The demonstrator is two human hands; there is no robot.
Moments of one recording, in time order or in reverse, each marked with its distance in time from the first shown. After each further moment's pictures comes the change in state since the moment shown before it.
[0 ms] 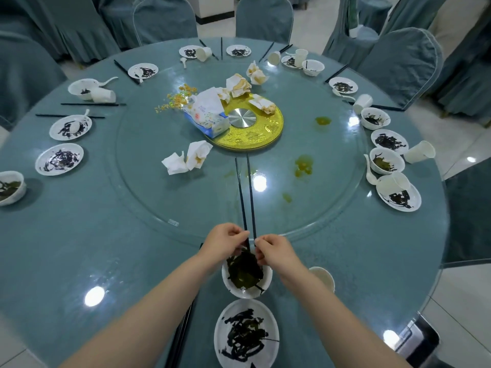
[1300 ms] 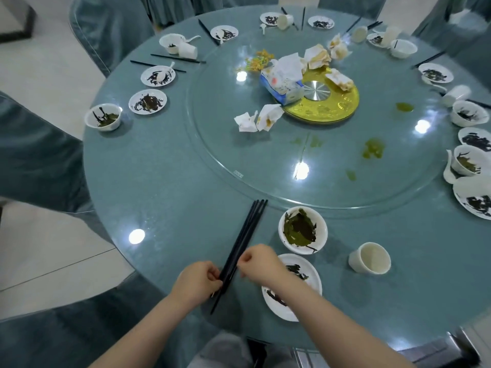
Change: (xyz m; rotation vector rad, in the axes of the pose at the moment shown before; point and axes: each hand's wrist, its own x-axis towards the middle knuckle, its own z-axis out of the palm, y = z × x) left_hand -0.163 -0.182 -0.077 0.517 0.089 -0.262; right_hand -0.078 0.047 0.138 -0.848 -0.406 -0.112
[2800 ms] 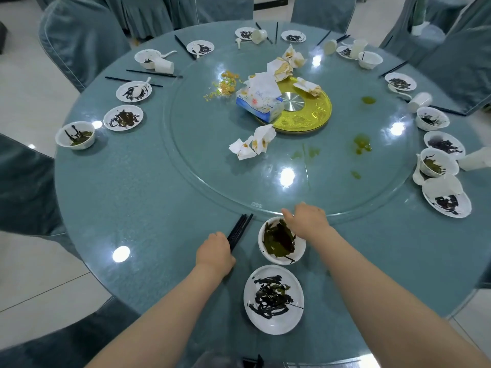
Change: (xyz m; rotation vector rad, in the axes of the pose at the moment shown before) left_hand 0.077 0.097 0.009 0.380 0.153 0.060; right_hand 0.056 0.088 -0.143 -0.516 0.361 0.157
